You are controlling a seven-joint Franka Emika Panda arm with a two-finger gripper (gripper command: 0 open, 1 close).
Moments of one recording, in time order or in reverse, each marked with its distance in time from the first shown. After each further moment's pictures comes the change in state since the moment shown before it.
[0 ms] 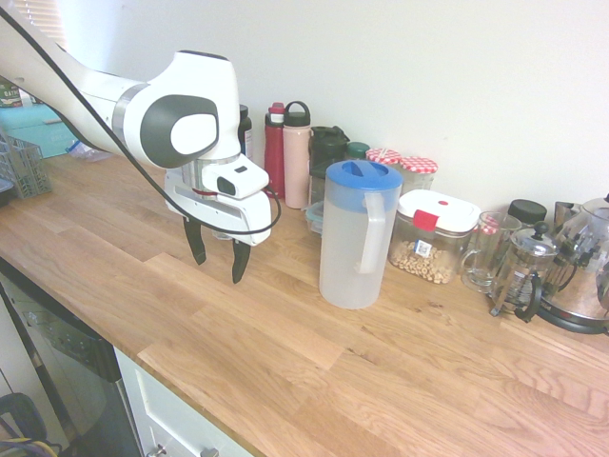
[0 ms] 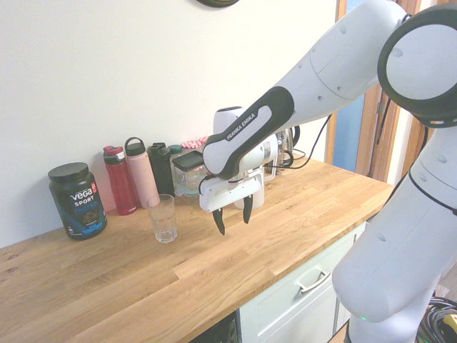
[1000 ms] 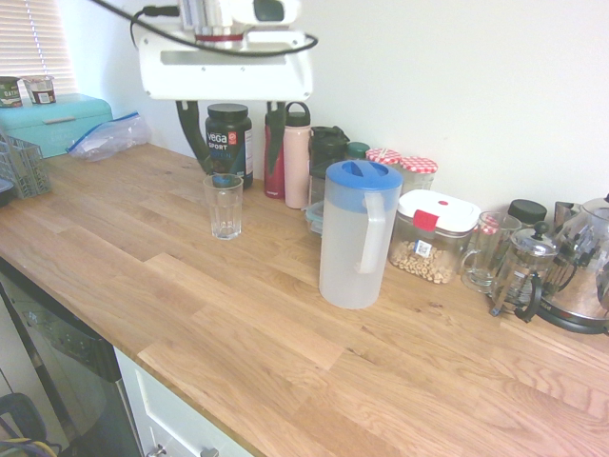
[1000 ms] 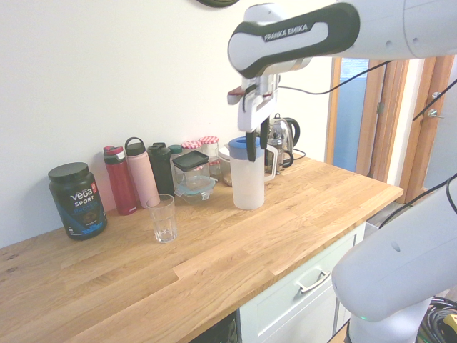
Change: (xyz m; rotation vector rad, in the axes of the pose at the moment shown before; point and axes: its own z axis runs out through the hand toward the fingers) arm 0.055 0.098 -0.236 0.031 0.101 -0.532
